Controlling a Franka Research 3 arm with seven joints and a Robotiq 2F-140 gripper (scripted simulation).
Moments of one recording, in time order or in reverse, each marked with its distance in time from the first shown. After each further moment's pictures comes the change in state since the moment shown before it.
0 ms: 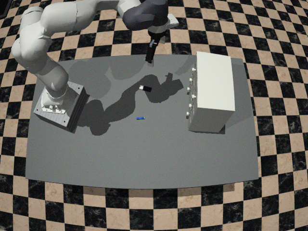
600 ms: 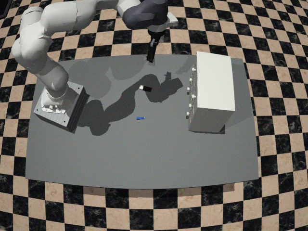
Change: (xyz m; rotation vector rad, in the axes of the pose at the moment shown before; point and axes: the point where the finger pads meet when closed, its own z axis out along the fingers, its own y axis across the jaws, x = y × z) arm -0.003 -0.004 -0.001 0.000 0.000 -0.073
